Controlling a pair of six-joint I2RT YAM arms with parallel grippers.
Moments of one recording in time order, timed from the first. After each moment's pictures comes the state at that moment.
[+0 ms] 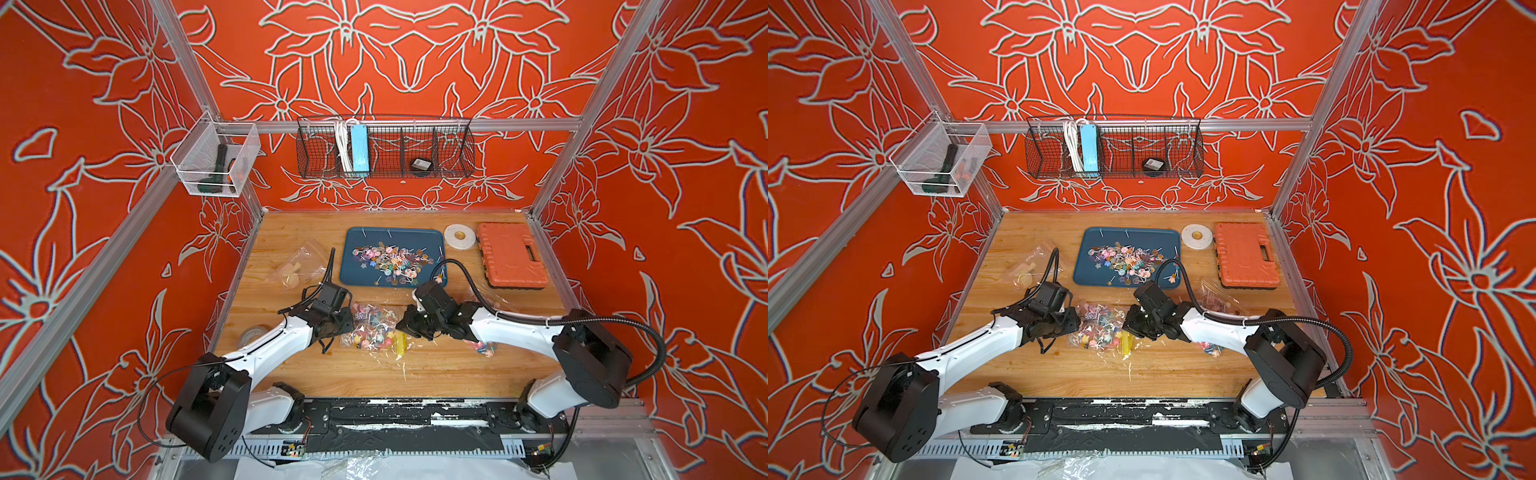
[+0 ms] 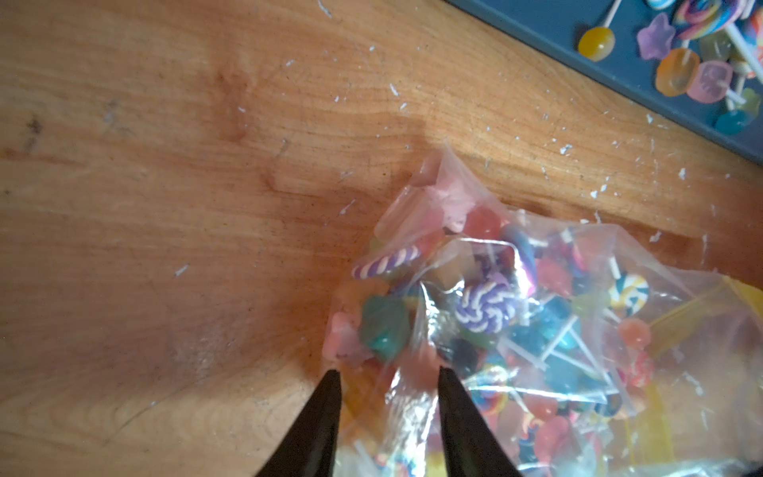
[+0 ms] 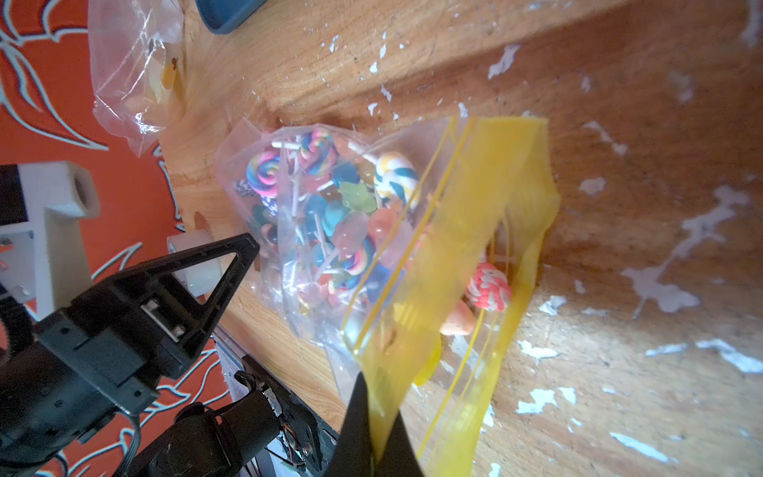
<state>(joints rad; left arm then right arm) -0.39 1.22 0.59 -0.44 0.00 -0.66 0.85 1.54 0.81 -0.11 -0.28 1.19</state>
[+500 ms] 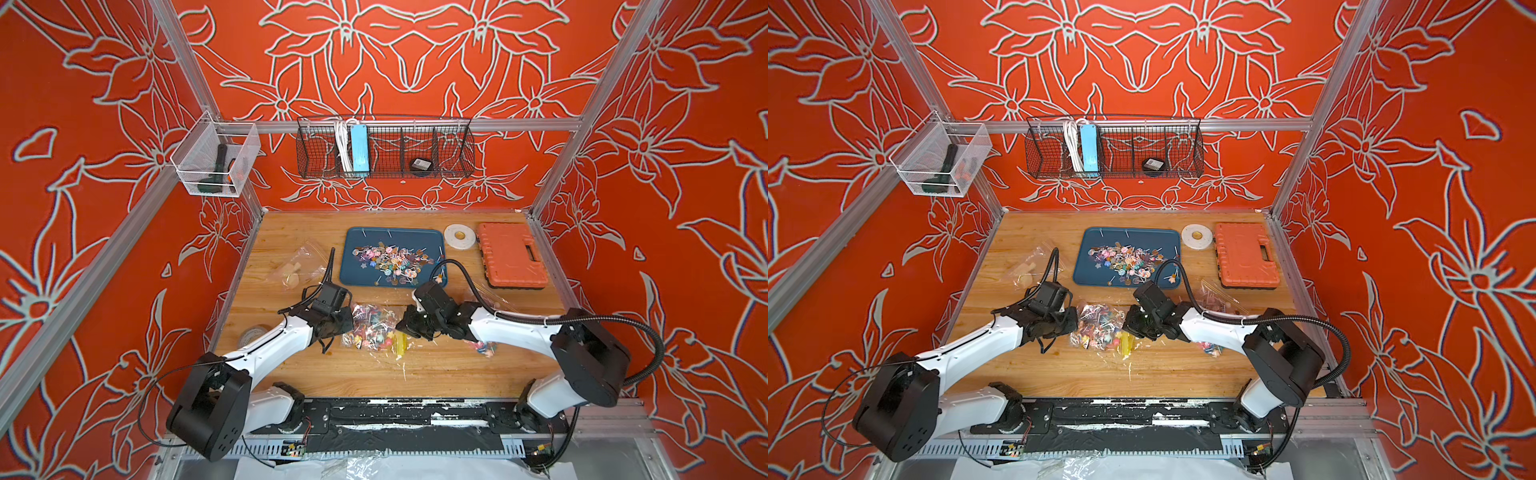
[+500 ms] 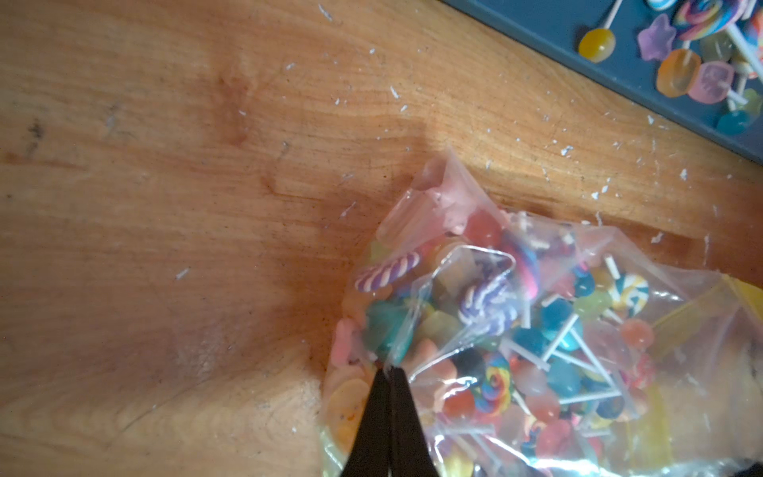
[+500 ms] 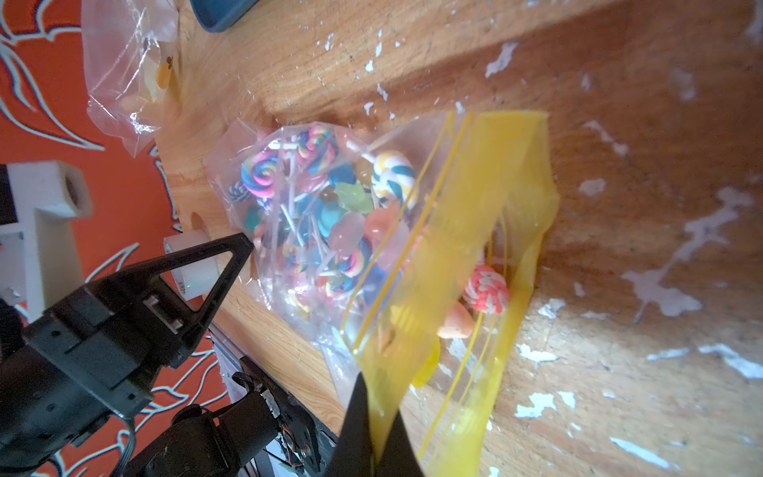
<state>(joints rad) -0.39 1.22 0.59 -0.44 0.00 -0.66 0.85 1.55 0.81 -0.11 -0.28 1.19</state>
